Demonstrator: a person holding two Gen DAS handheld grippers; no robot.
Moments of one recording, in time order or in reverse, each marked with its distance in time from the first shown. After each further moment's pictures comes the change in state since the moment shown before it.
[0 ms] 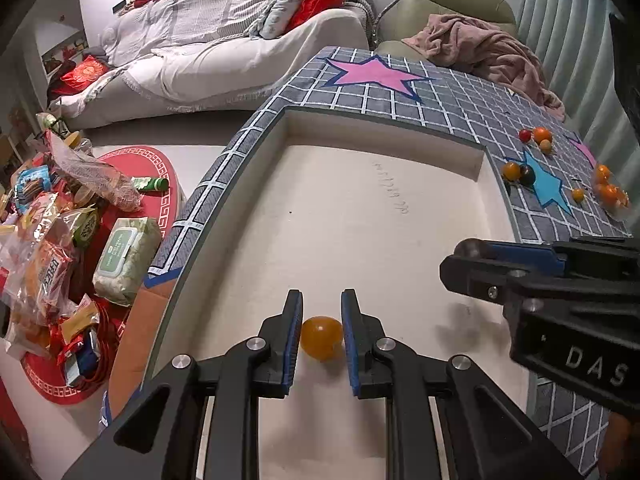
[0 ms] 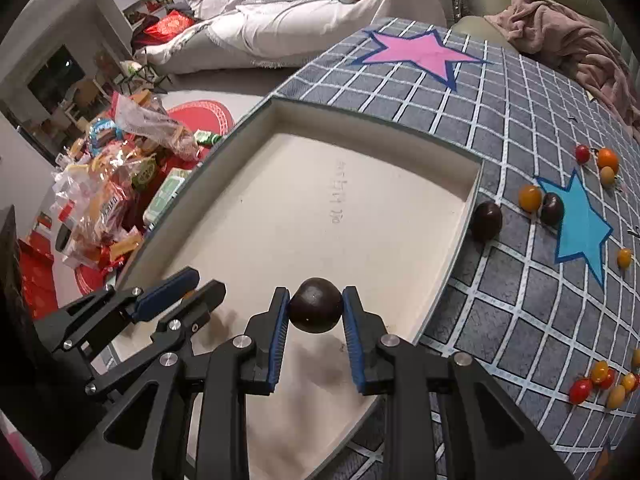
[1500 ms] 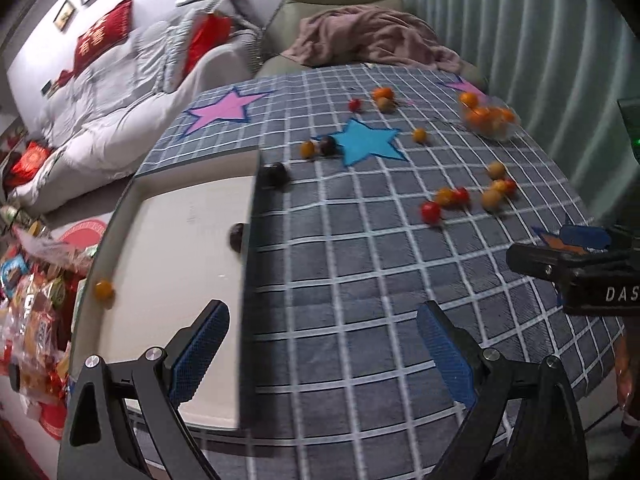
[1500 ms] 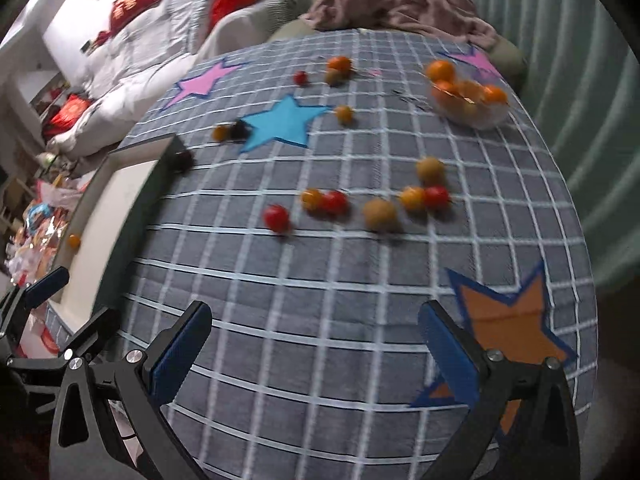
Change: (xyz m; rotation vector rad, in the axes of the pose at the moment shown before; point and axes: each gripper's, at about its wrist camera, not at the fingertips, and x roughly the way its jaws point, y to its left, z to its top) left arm -0.085 -0.182 -0.049 0.304 -0.051 -0.101; right arm -0.139 -0.195 -0.167 0.382 -0.133 -0.225
